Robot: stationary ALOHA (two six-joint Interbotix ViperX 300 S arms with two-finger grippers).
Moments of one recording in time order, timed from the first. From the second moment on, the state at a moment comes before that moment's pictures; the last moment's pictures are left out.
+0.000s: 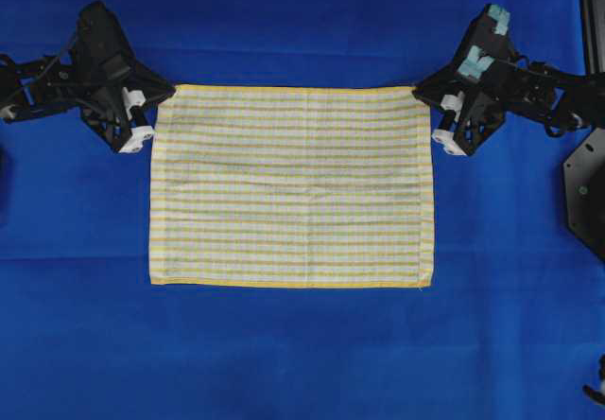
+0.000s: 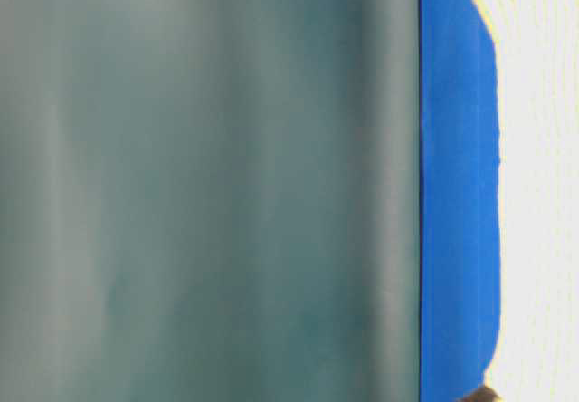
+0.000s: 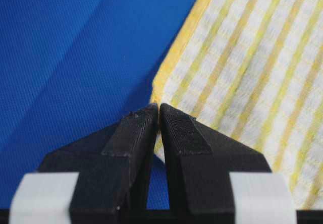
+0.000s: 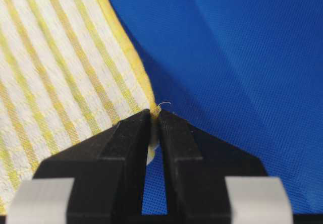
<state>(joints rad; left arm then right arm) 0.38 -0.06 1.13 -0.09 -0.40 0.00 -0.41 -0.16 1.15 0.22 -0.30 0.00</state>
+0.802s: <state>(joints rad) 0.12 -0.23 1.21 -0.09 -0.37 -0.12 -0.17 -0.39 1.27 0.42 -0.20 0.01</state>
